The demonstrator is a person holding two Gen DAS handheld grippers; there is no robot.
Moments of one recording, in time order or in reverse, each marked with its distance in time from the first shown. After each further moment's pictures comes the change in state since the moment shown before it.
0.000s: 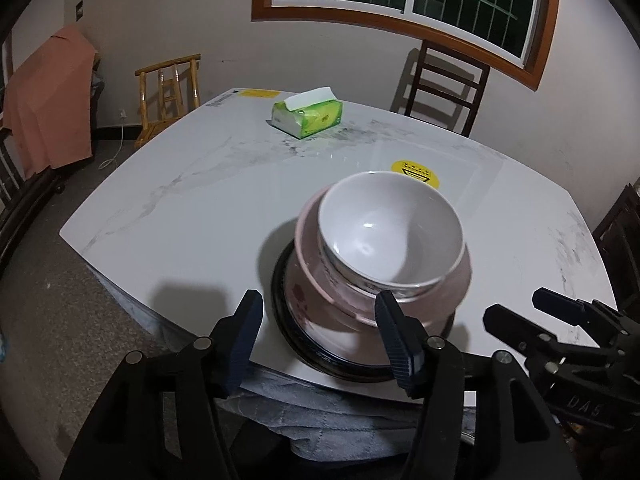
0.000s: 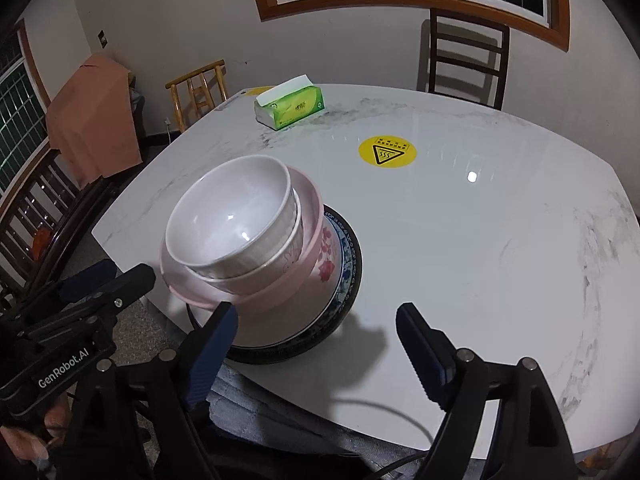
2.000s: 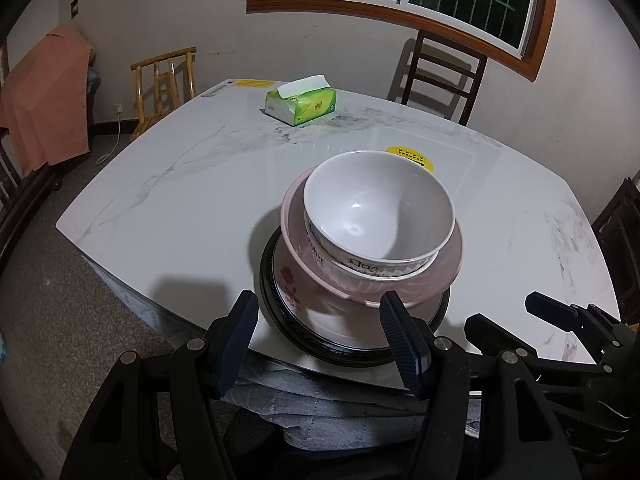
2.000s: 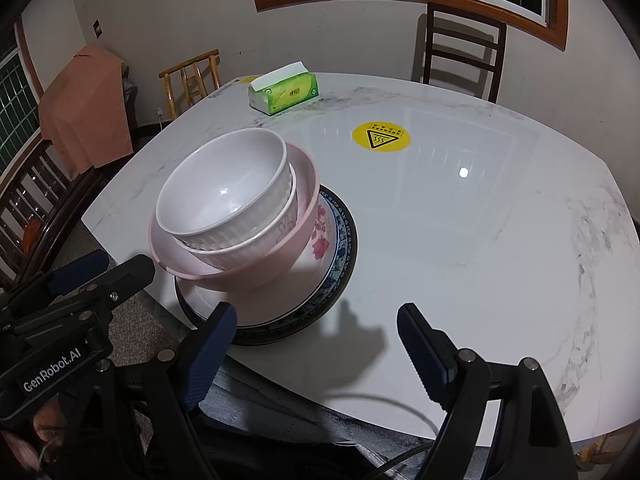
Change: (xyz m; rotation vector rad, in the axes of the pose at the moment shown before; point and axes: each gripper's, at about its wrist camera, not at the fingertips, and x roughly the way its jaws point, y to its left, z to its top) left arm 0.001 -0.008 -0.010 0.009 0.031 -0.003; right arm 0.006 0.004 -0.016 -0.005 0.033 -0.034
